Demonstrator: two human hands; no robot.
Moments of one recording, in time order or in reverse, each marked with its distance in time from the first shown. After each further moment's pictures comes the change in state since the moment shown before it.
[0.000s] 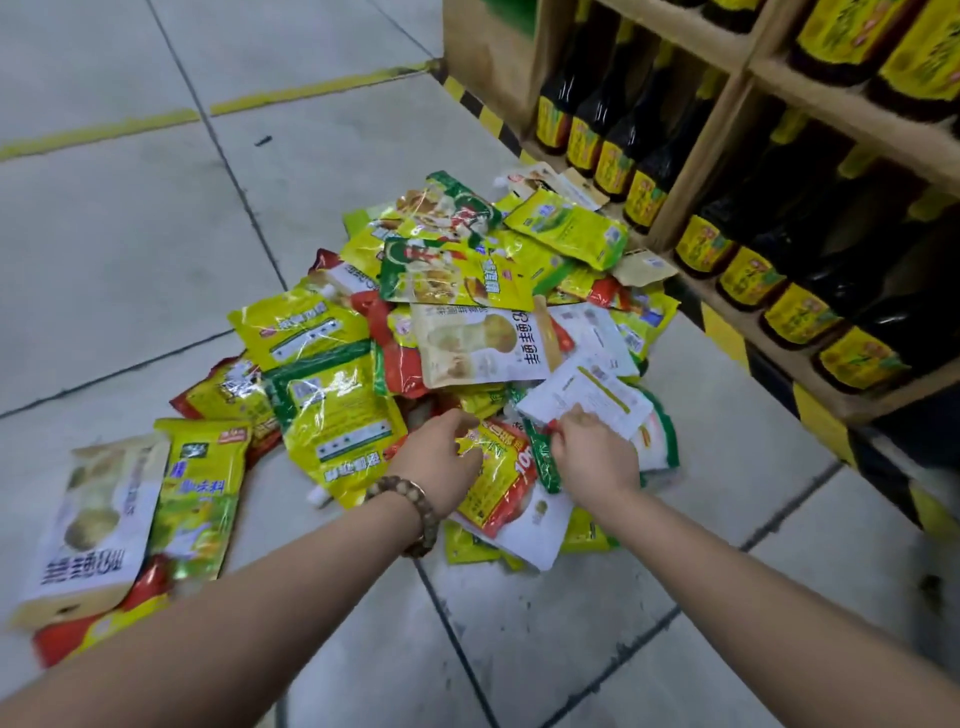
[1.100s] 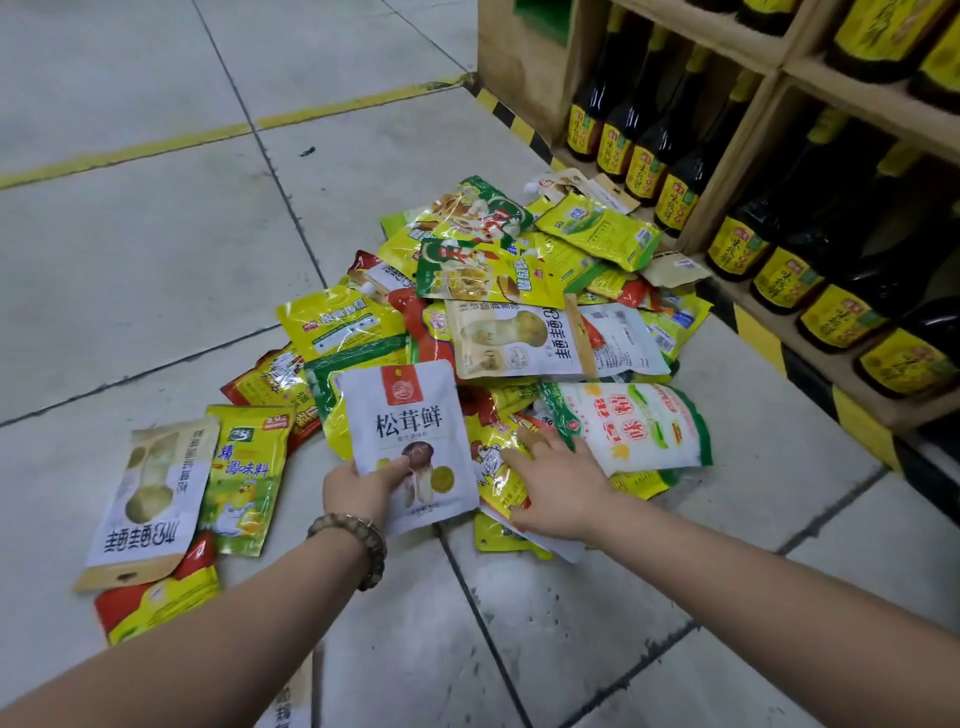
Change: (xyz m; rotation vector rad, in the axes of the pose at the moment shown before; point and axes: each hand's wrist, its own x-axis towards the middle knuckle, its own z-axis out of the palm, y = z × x) left_hand -0.038 -0.064 -0.021 -0.853 0.460 -0.460; right_hand -0.021 -0.044 0.007 -0.156 -0.309 -0.428
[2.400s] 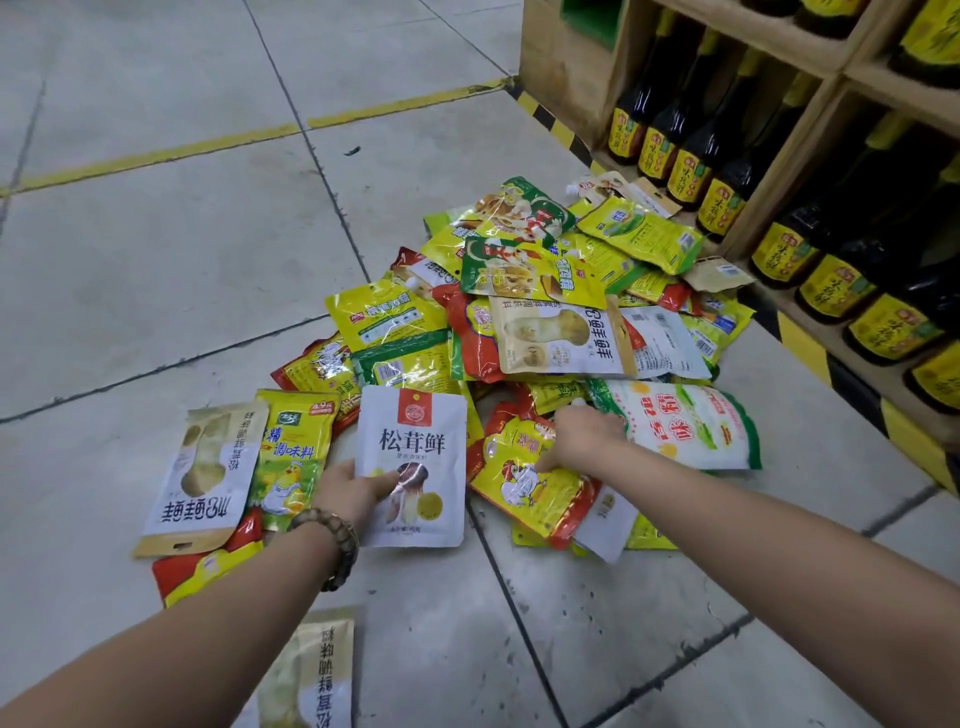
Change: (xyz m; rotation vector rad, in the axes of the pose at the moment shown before) left_hand 0.022 -0.009 -0.059 0.194 -0.092 -0.049; right_hand 0.049 -0.006 -0.027 0.199 -0.047 0.312
